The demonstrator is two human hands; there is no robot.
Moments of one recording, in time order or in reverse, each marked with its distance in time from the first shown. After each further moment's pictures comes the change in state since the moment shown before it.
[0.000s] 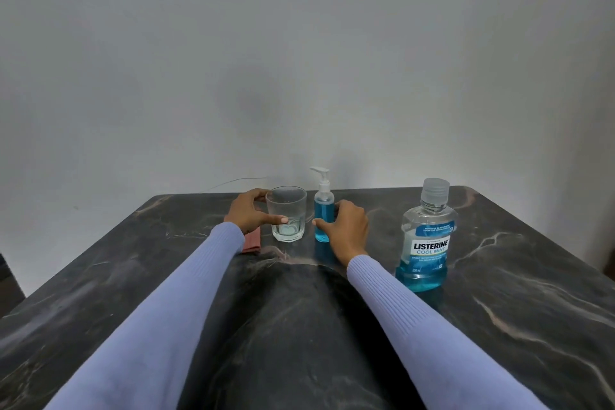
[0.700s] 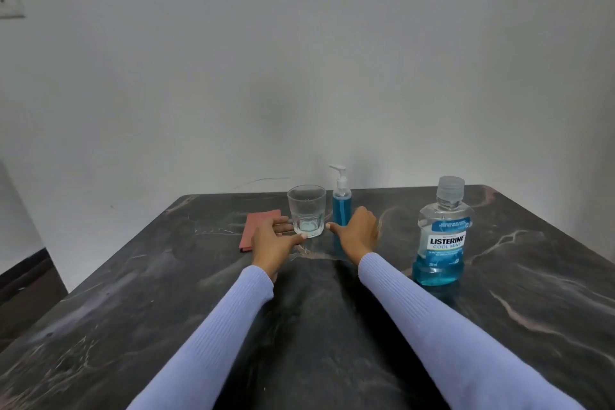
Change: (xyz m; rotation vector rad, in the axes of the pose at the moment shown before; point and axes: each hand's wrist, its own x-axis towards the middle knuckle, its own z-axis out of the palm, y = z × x) left_hand -0.087 0.012 0.019 -0.318 0.187 -0.103; right_hand -0.009 -0.010 0.010 0.003 -0.014 0.156
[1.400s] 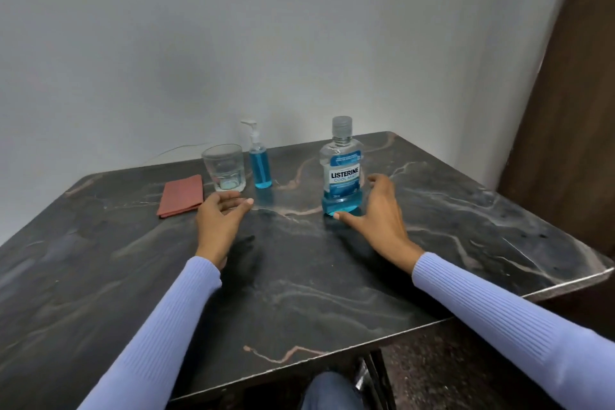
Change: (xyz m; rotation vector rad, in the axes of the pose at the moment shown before) left_hand -0.069 -0.004 0.032 -0.067 -0.081 0.118; right_hand -0.097 0.101 -0.162 -0.092 0.111 -0.171
